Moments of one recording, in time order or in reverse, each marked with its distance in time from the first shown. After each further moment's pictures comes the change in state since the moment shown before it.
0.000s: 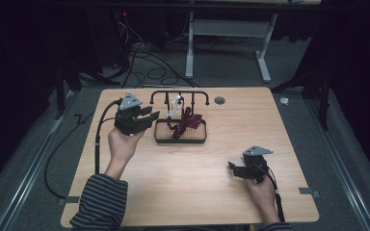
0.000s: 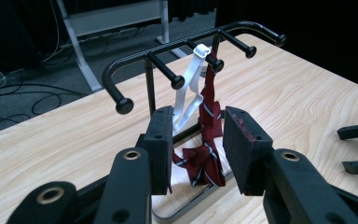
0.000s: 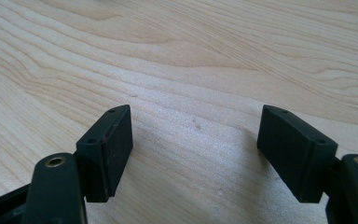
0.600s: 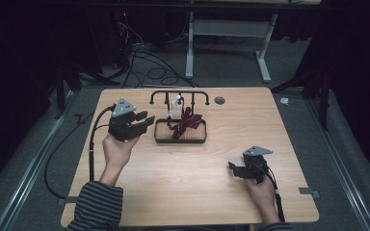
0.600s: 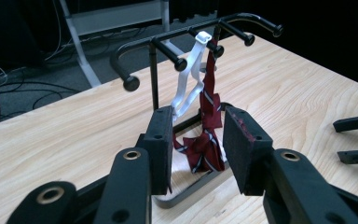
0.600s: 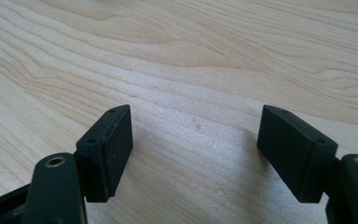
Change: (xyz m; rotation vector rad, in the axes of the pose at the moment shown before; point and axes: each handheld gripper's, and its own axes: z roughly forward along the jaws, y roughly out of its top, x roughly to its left) left arm 0.001 -0.016 -0.016 -0.017 0.004 -0.011; right arm 0.000 0.000 0.000 0.000 0.000 0.000
